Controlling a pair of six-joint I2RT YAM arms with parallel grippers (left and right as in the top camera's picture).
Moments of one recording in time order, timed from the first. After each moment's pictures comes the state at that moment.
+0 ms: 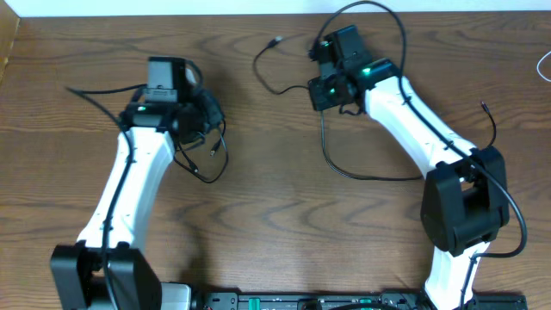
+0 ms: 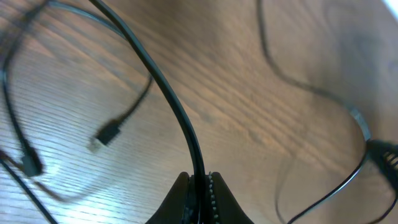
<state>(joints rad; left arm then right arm) -0.08 1.56 1.23 -0.71 0.24 -0.61 0.40 2.02 1.66 -0.67 -0.17 0.15</state>
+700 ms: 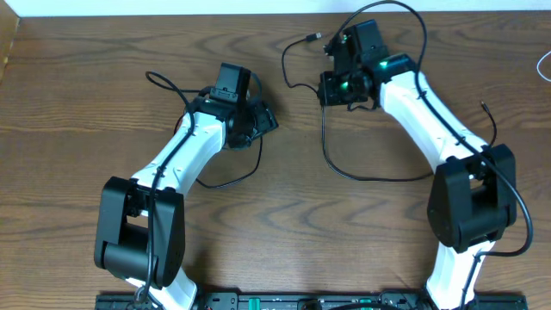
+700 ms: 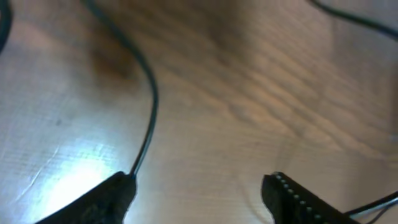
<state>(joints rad) -0.28 1.80 1.23 -0.56 0.26 -0.73 0.33 2.02 1.66 -0.69 -0.38 0.27</state>
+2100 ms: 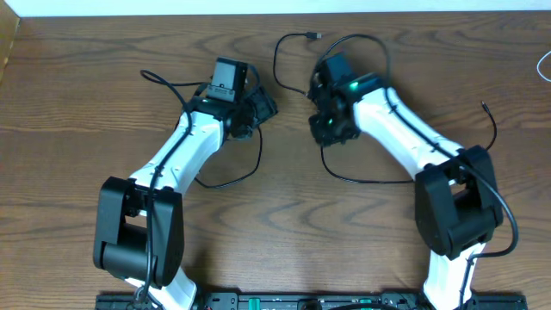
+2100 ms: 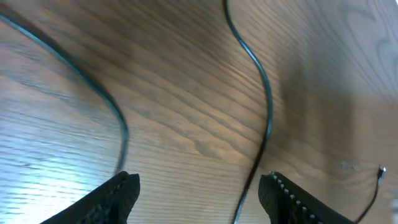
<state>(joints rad) -0.26 1.80 1.23 -0.44 0.25 -0.80 0.48 2.02 1.54 -0.89 -0.12 0.10</state>
